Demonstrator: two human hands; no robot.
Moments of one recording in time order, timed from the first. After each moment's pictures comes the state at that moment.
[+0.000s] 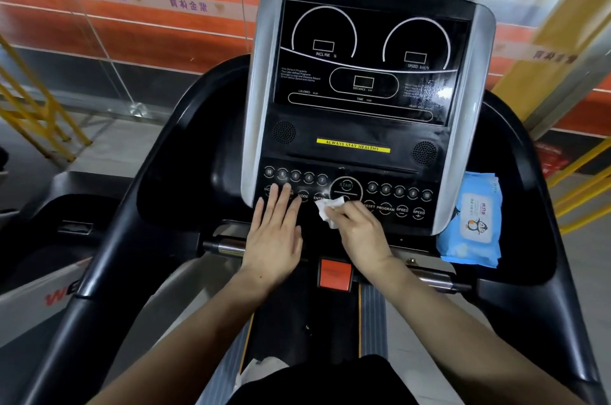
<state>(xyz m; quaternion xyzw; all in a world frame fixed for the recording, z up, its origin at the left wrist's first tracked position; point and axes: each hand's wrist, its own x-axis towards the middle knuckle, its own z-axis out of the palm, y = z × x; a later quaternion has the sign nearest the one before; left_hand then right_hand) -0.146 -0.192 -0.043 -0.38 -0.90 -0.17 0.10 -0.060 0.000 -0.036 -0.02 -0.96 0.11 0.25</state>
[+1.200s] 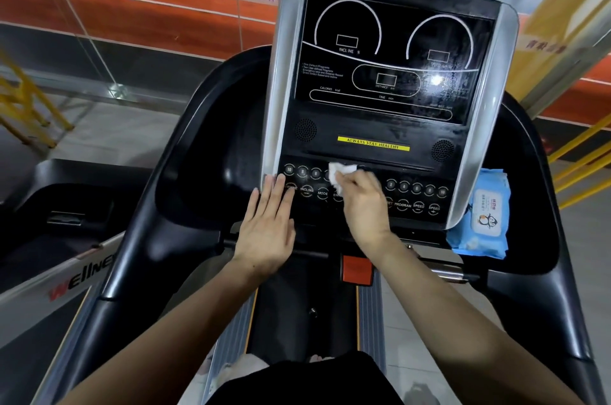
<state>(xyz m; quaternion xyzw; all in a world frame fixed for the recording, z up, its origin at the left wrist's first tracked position) -0.185 -0.239 -0.031 -0.41 -0.89 -0.16 0.08 -0.115 -0.029 -0.003 -0.13 -0.94 0.10 0.29</state>
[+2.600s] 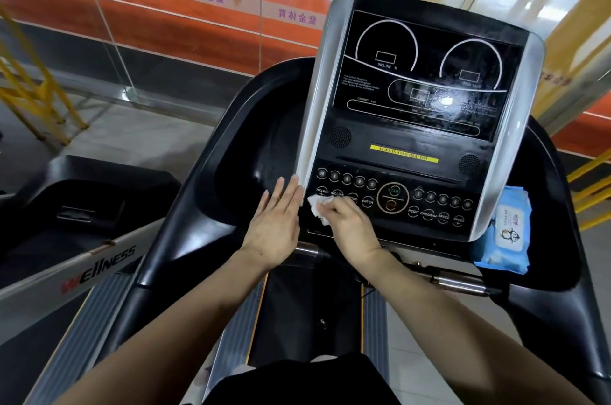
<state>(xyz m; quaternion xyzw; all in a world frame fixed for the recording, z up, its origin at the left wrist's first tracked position) -0.216 -0.282 -0.024 -0.40 -0.90 -0.17 -0.04 -0.127 -0.098 -0.030 -0.02 -0.98 0.09 0.19</state>
